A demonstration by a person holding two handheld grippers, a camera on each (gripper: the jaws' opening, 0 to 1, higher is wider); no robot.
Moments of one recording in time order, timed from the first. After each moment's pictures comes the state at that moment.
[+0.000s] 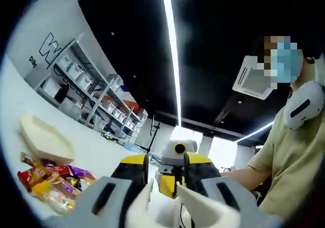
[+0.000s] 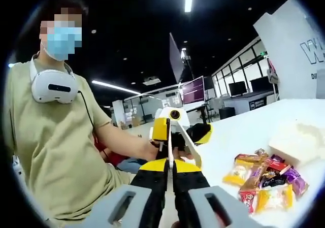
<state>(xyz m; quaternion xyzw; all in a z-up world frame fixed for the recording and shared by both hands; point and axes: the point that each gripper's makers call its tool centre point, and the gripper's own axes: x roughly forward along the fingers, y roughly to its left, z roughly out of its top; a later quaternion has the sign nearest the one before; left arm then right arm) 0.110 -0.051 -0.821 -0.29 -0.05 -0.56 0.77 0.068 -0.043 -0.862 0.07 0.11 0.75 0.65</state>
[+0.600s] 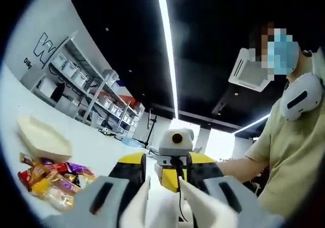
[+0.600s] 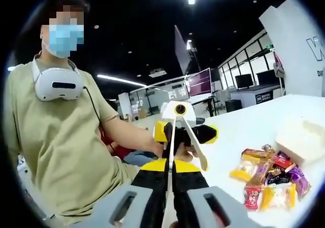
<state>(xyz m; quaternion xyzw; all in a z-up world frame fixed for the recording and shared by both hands) 0.098 -0.056 -0.830 -0.25 -0.04 -0.58 0.77 0.054 -0.044 -0.864 0.04 0.13 0.77 0.62</state>
